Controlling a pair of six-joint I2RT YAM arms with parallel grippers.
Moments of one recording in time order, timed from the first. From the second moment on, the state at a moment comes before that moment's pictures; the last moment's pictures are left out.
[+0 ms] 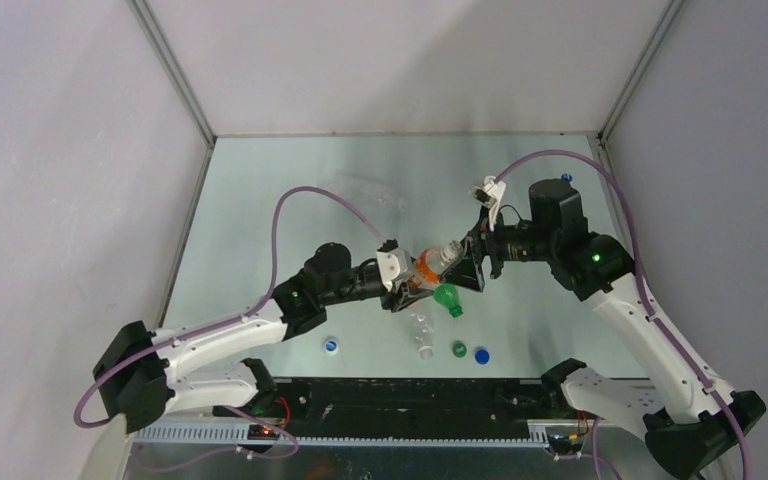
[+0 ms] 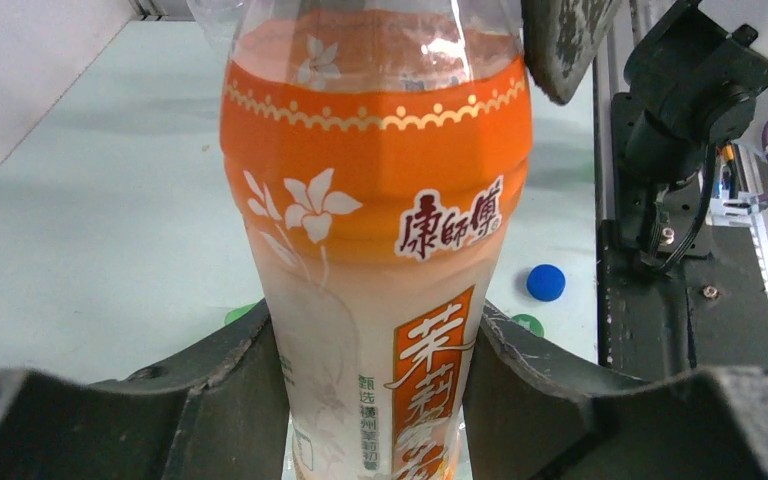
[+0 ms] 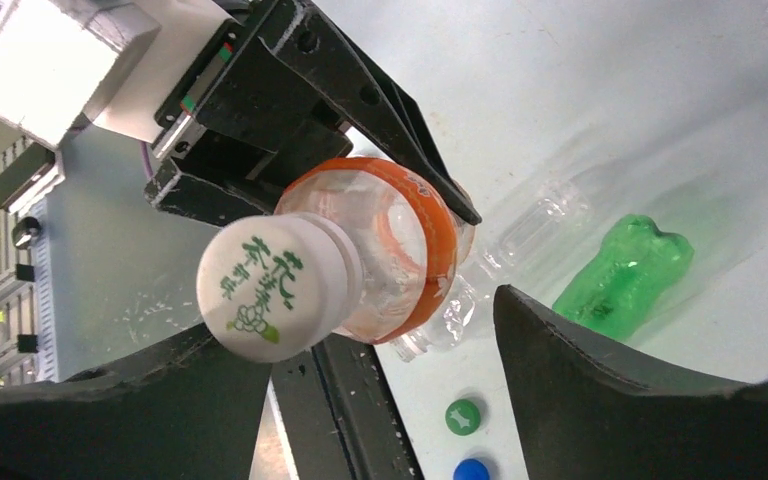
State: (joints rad) left arm -0.94 1.12 0.65 0.34 0.40 0.18; right arm 0.50 1.02 1.12 -0.64 -0.77 0.05
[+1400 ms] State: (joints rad) left arm -0.90 1.16 0.76 0.07 0.58 0.30; right arm 0.48 0.94 1.27 -0.80 -0.79 -0.36
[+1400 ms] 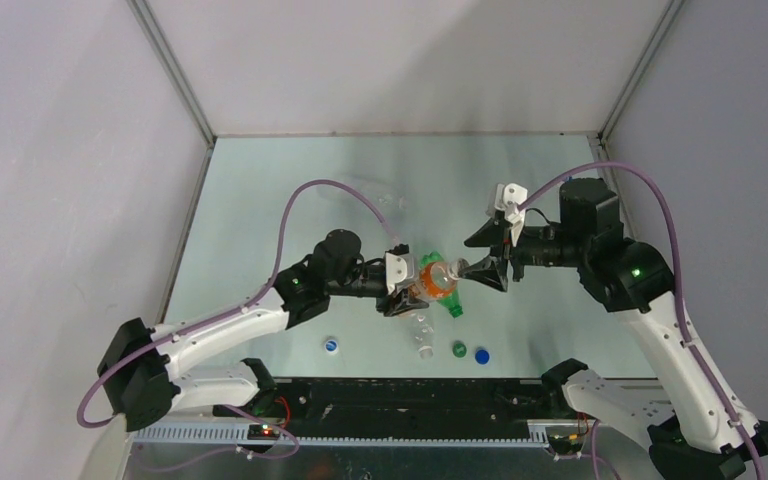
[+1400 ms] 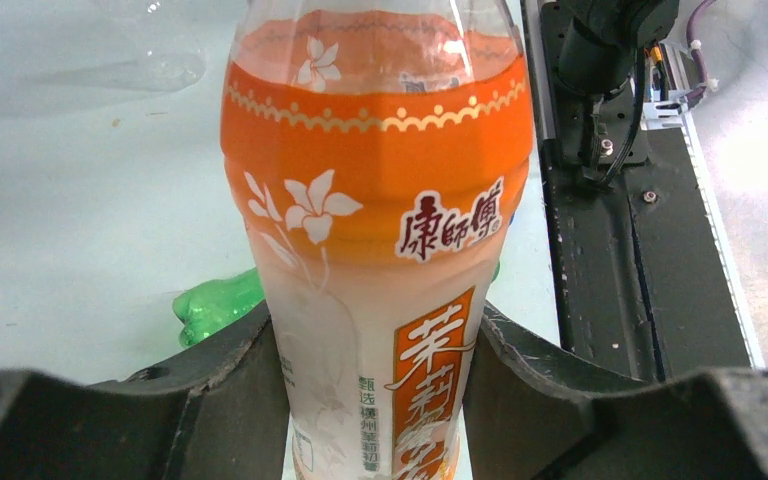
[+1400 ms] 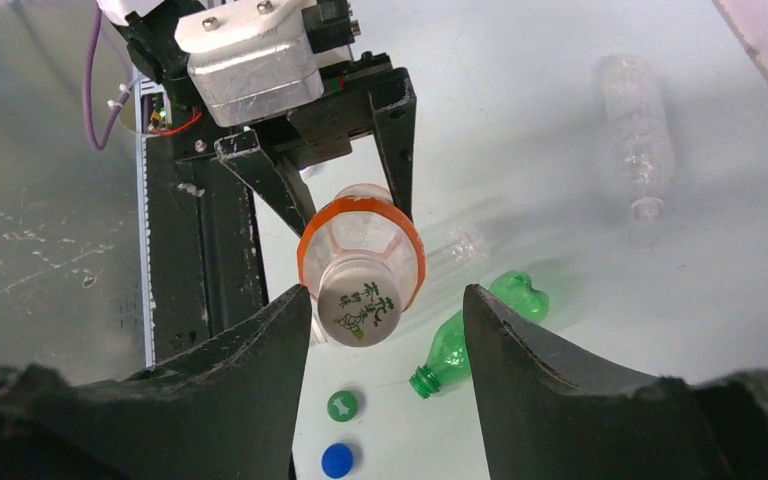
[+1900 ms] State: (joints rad) left arm -0.90 1.16 0.77 0.06 0.58 0.30; right arm 0.52 0.96 1.27 -0.84 -0.77 -0.38
